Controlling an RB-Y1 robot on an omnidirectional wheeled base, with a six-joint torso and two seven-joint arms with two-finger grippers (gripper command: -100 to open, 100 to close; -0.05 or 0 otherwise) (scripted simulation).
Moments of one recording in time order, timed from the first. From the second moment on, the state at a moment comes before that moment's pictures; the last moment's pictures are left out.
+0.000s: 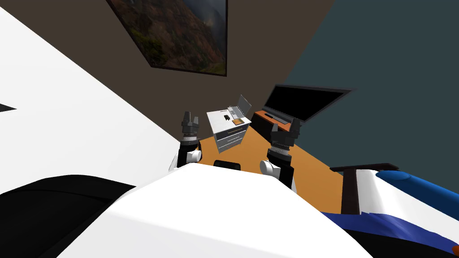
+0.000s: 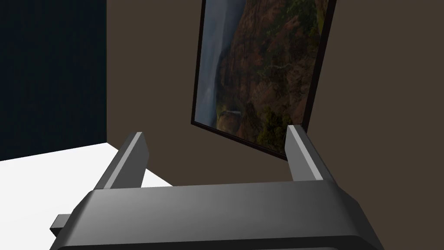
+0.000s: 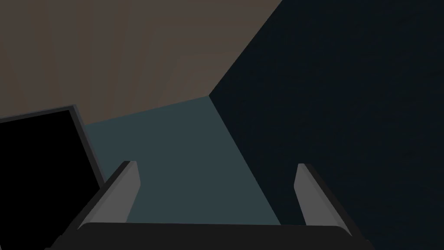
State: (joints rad) left arm 0.49 -0.03 0.02 -2.28 -0.09 -0.47 0.00; right arm 0.49 -0.01 0.02 -2.40 -0.02 -0.38 0.01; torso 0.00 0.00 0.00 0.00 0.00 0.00
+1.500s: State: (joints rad) left arm 0.48 0.08 0.04 -2.22 -0.07 -0.47 0.01; right arm 0.49 -0.01 0.02 -2.40 -0.02 -0.38 0.01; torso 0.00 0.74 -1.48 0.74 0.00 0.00
